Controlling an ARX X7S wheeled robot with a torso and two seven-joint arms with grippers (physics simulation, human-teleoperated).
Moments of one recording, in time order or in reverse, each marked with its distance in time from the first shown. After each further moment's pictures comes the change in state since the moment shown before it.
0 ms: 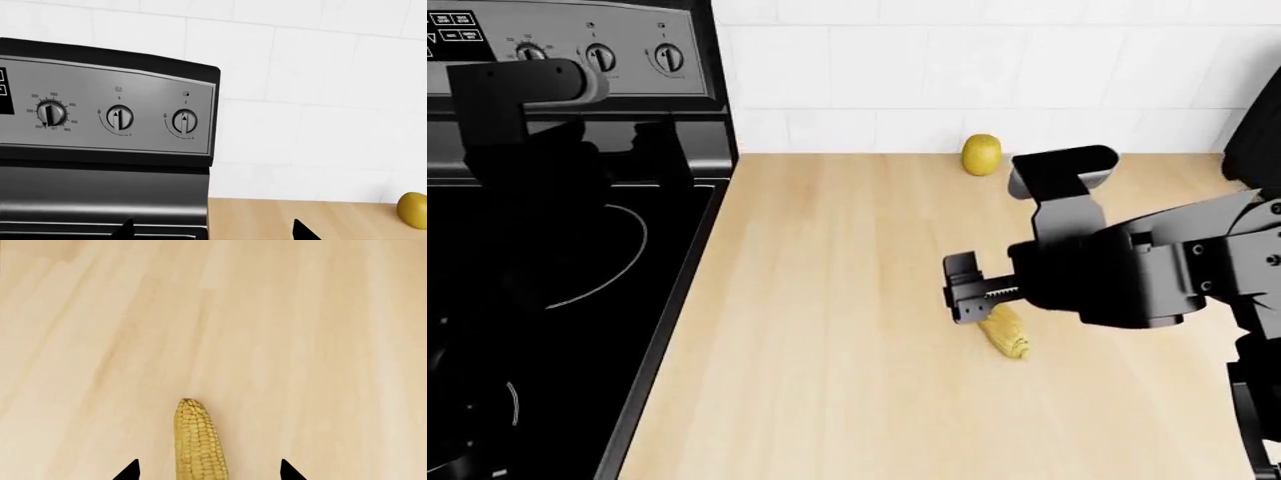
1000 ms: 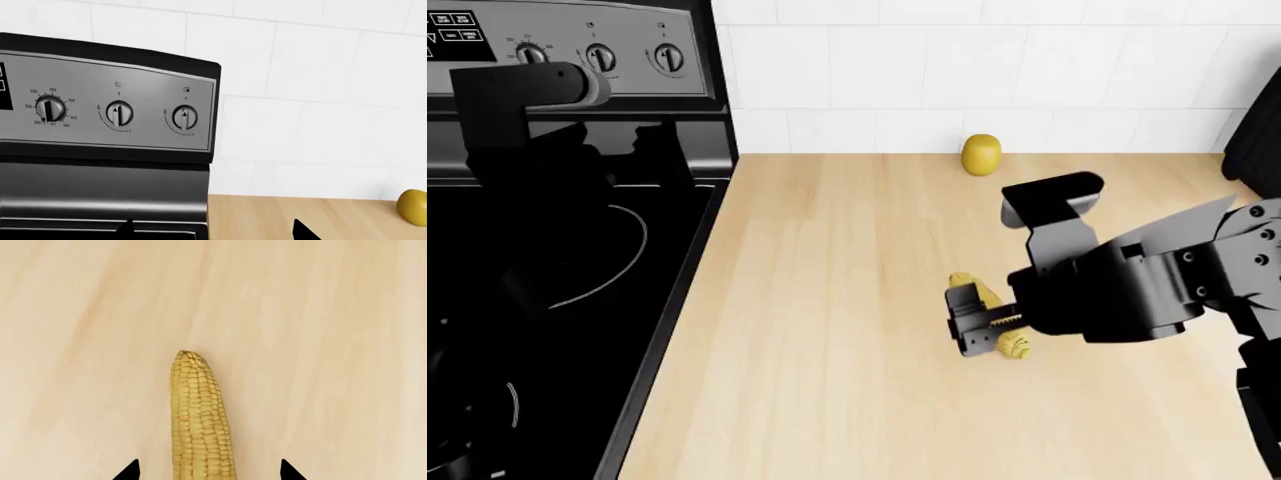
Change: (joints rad) left arm 0.005 -0.008 0.005 -0.008 -0.018 0.005 -0.011; right arm 0.027 0.042 -0.157 0.046 0.132 0.000 0.040
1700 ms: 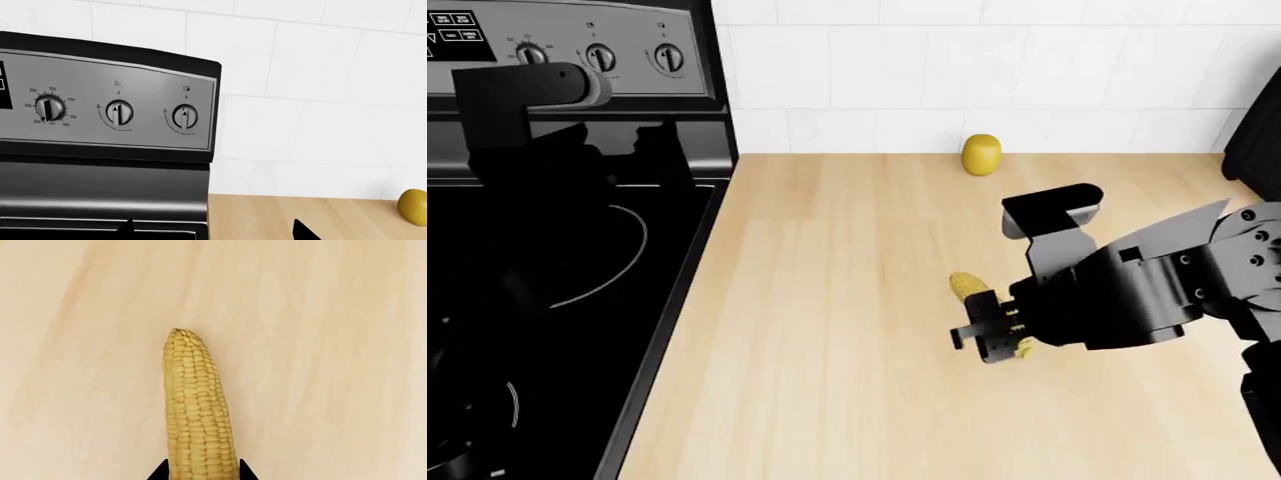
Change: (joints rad) left arm -0.001 -0.005 0.007 -0.010 -0.009 0.008 -0.008; right arm 0.013 0.023 -0.084 0.019 0.082 -0.033 0.041
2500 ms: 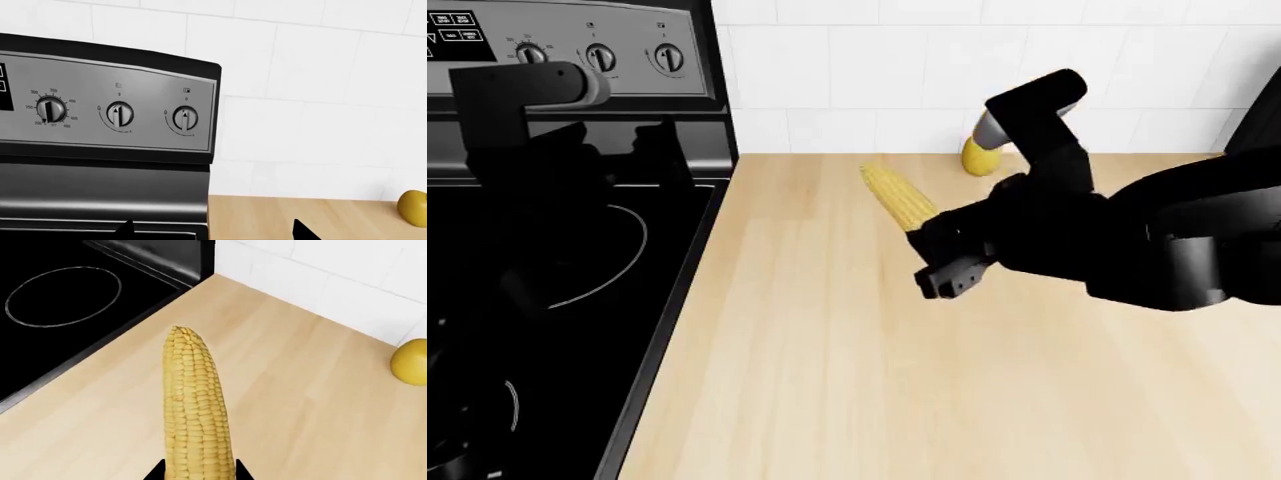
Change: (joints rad) left arm 0.002 -0.007 0.002 0.006 -0.016 0.003 -0.011; right arm 0.097 0.026 0.103 -0.339 -0.446 -0.103 -0.719
